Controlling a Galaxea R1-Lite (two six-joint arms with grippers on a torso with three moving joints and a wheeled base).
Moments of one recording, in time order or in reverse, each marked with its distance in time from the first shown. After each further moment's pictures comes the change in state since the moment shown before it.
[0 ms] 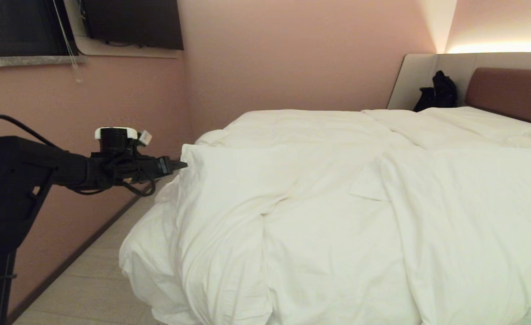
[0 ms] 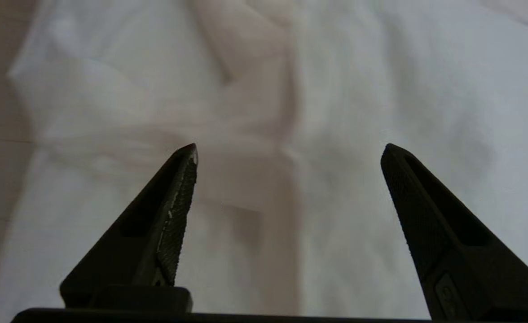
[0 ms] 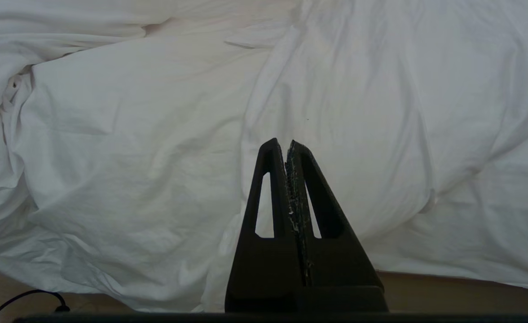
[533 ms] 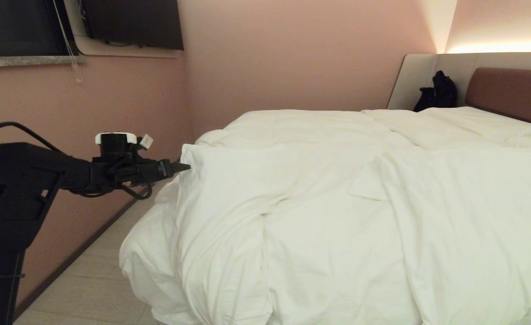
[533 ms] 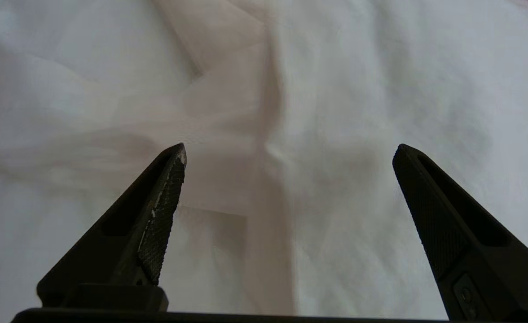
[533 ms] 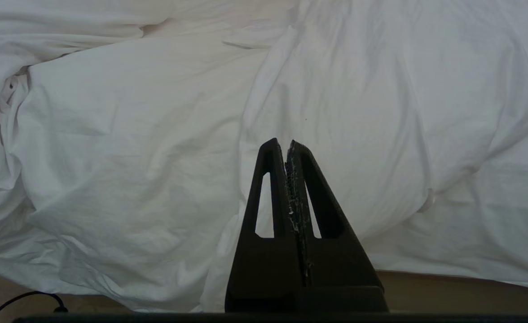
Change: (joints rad) left arm 0.010 0.053 -0.037 -0.014 -0.131 -0.003; right arm 0.000 0.000 0.000 0.000 -0.001 0.000
